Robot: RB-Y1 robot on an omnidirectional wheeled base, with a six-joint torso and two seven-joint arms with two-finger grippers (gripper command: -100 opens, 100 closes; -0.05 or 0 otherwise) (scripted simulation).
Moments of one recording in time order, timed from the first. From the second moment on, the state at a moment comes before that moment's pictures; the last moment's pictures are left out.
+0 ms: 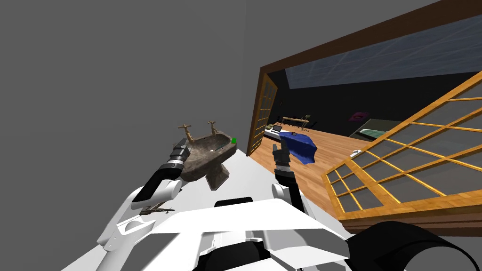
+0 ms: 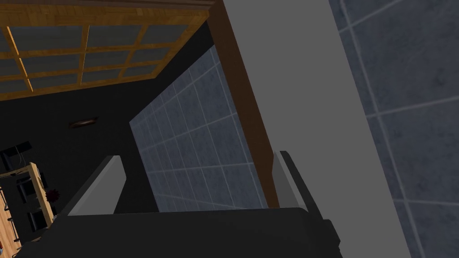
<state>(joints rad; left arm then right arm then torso) 0.29 0.20 0.19 -2.22 0.06 0.21 0.04 0.51 0.03 -0.05 -2.28 0.04 -0.40 -0.01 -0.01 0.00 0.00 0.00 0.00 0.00</state>
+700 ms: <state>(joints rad) 0.23 0.20 0.24 -2.18 0.12 0.40 0.07 0.51 0.03 -0.06 -2.28 0.04 -0.40 -0.01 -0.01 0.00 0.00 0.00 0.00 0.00</state>
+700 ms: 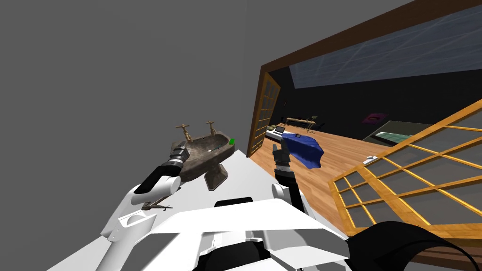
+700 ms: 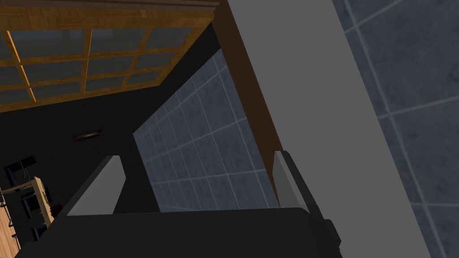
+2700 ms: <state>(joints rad) 0.01 0.14 0.34 -1.97 0.37 0.88 0.11 0.51 0.03 -0.06 -2.28 0.04 -0.40 -0.01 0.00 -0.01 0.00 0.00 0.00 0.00</state>
